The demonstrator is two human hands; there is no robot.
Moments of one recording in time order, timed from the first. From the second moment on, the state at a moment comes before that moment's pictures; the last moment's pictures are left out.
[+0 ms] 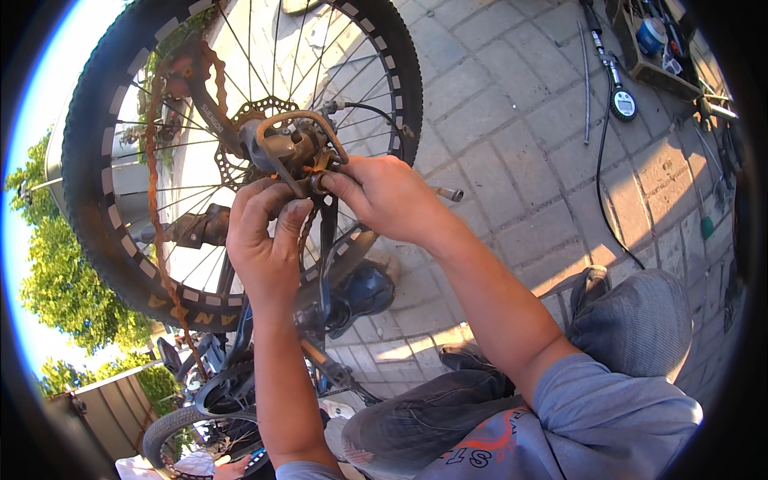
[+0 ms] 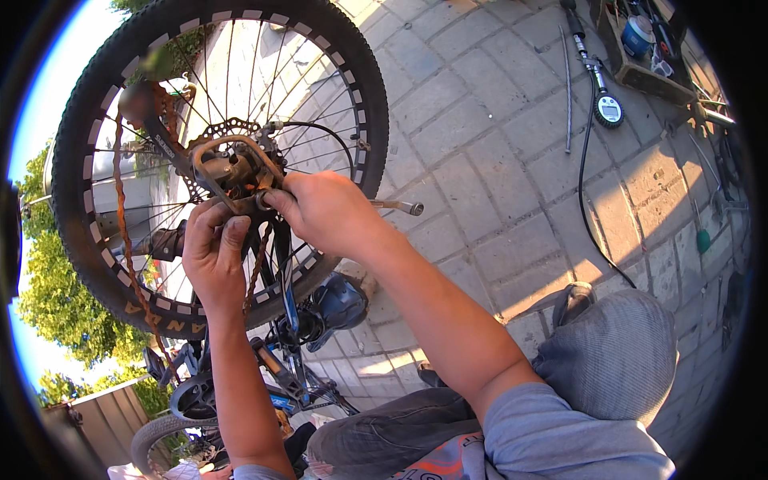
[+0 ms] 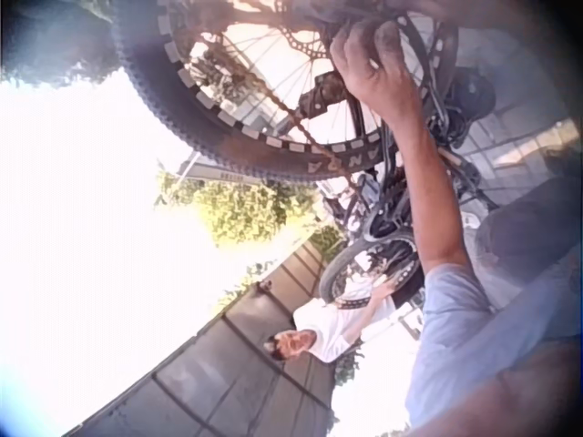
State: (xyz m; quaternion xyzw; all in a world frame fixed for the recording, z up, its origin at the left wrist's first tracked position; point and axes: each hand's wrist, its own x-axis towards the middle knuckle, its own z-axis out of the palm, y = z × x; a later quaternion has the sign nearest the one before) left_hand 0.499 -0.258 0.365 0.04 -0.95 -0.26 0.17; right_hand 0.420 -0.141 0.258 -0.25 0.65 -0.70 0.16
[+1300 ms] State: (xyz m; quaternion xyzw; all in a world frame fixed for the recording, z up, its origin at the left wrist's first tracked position) left_hand 0.494 -0.253 0.374 0.07 -0.97 -0.21 0.14; right_hand 0.482 -0.173 0.300 0.17 0.03 -0.89 0.42
